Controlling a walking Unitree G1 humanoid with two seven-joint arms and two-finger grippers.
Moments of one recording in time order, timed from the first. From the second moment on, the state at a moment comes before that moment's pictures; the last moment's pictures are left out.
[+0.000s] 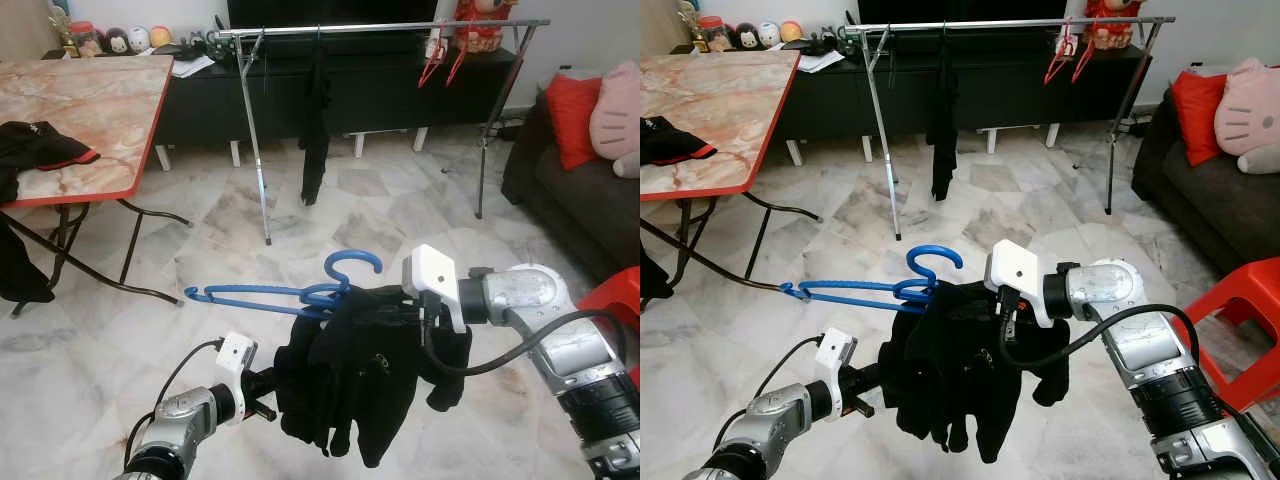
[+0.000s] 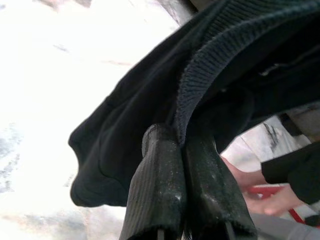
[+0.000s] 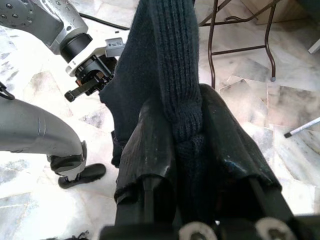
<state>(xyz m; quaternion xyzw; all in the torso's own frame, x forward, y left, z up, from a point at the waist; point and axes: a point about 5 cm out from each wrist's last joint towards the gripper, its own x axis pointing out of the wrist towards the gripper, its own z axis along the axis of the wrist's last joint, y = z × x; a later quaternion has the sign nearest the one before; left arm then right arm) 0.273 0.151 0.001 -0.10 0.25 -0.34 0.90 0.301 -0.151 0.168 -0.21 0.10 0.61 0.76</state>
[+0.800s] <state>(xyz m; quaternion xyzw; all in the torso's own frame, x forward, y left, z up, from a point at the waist) 0.267 0.170 -0.016 -0.02 0.30 -0.24 0.92 0.294 -0.188 0.120 -0.34 0.25 0.56 0.71</state>
